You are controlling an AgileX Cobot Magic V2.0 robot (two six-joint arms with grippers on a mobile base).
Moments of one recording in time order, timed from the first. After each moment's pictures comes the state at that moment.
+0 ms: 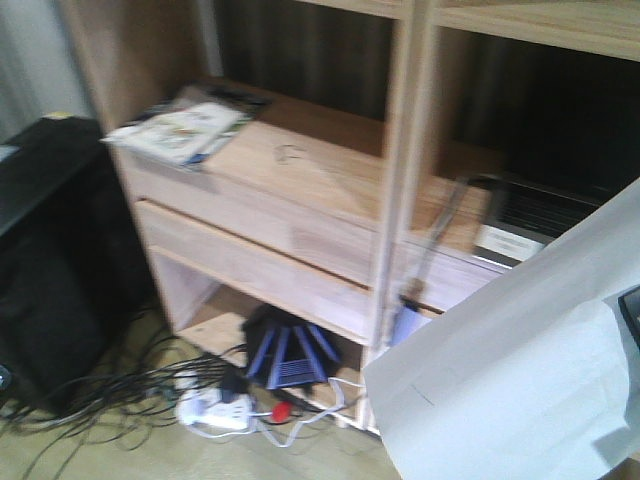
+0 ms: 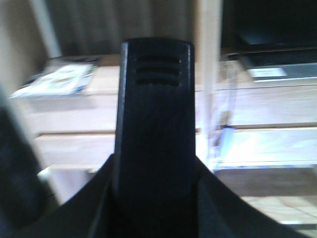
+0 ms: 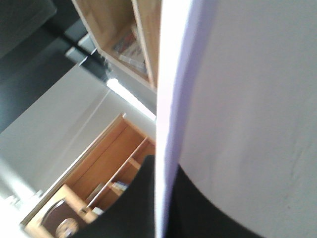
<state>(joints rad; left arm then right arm) -0.40 0.04 -0.38 -0.03 0.67 0.09 0.23 0.58 0.03 -0.27 -1.03 1.32</state>
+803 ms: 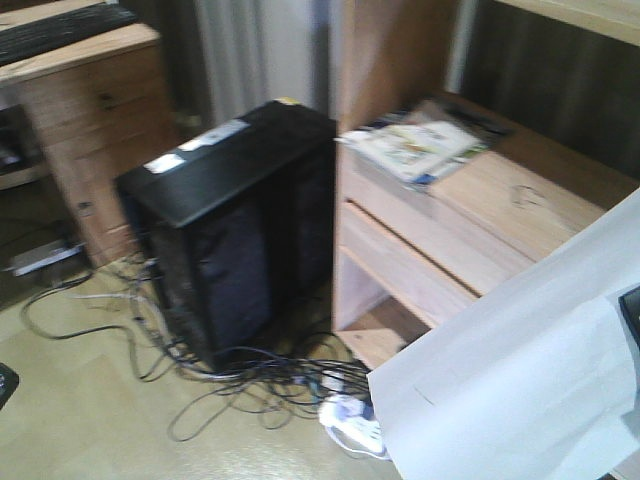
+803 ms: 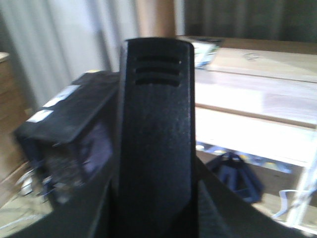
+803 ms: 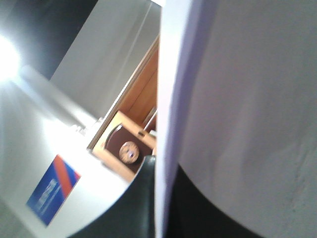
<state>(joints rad) -0.40 0.04 -0.38 -0.03 0.67 0.09 0.23 0.58 0.03 -0.27 -1.03 1.32</state>
